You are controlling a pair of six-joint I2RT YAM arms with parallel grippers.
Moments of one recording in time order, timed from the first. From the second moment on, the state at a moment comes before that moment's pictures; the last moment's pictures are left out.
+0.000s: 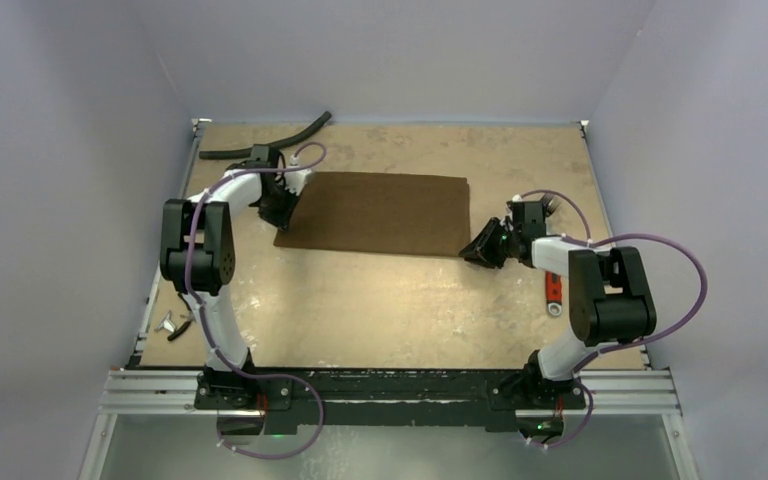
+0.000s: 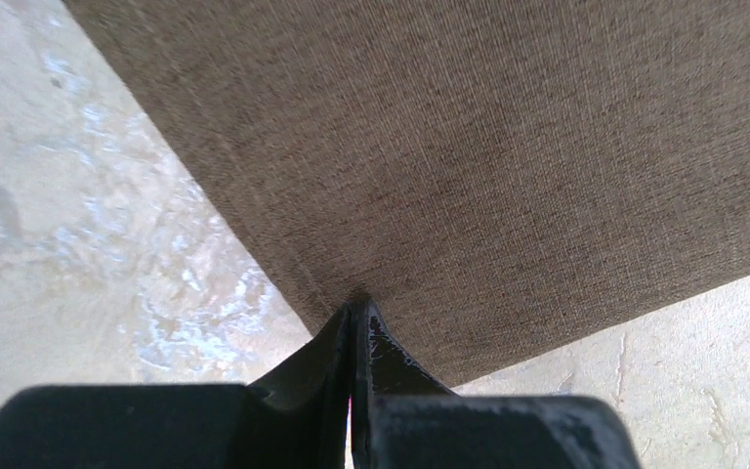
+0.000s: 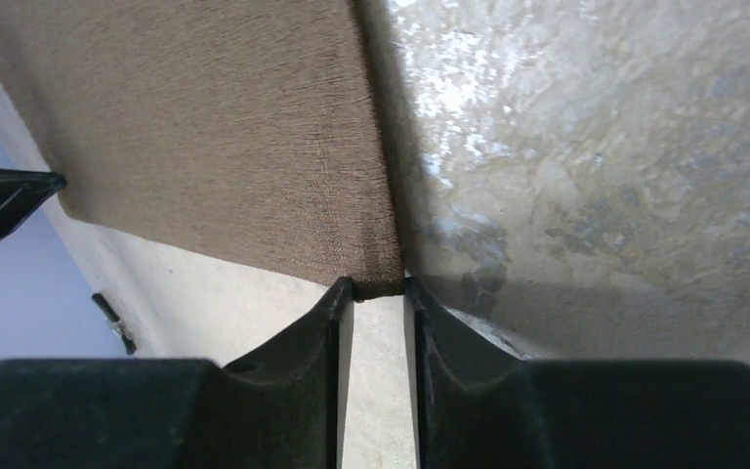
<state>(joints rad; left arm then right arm) -0.07 1.98 1.40 -0.67 0.17 0.42 0.07 1.61 0.70 -0.01 -0.46 0.72</state>
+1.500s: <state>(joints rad) -0.01 1.91 1.25 -0.55 0.33 0.38 0.28 1.59 1.02 -0.26 -0.23 0.60</state>
